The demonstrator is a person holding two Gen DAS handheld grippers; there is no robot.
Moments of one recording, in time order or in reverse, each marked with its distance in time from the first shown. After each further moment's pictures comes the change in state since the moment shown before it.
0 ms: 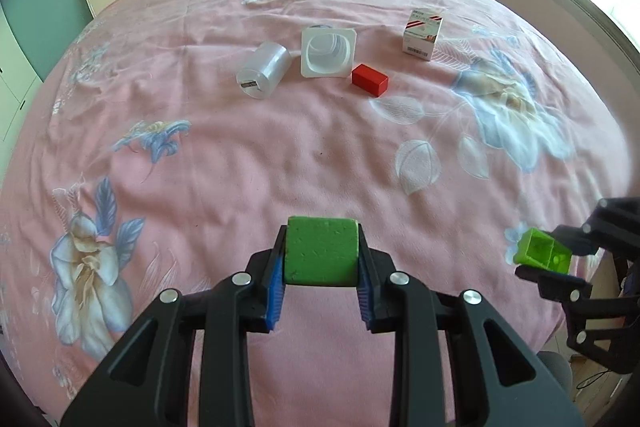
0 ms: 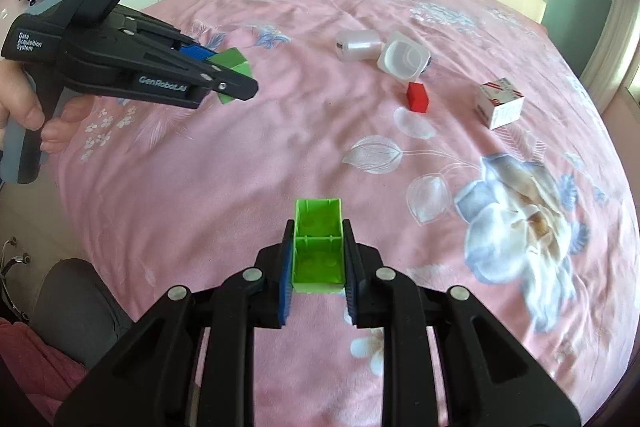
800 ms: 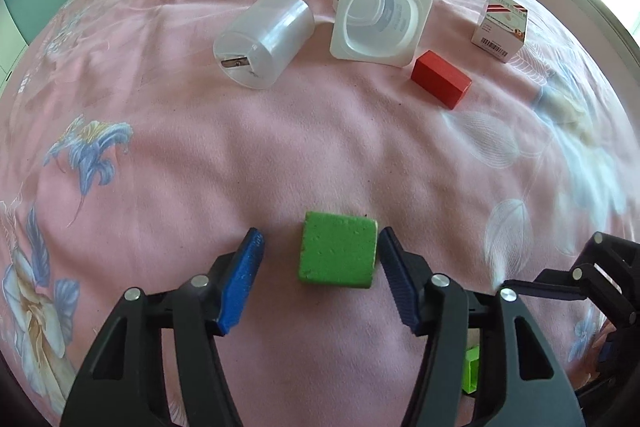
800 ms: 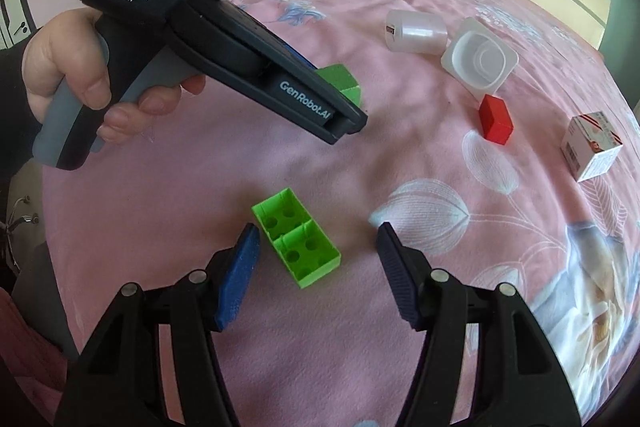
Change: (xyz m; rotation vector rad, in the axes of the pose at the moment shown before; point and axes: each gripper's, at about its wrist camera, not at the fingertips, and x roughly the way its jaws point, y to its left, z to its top) left arm 0.126 0.033 0.047 -0.081 0.091 -0.047; right arm 0.110 -0.013 0.032 -0.145 0.023 0.169
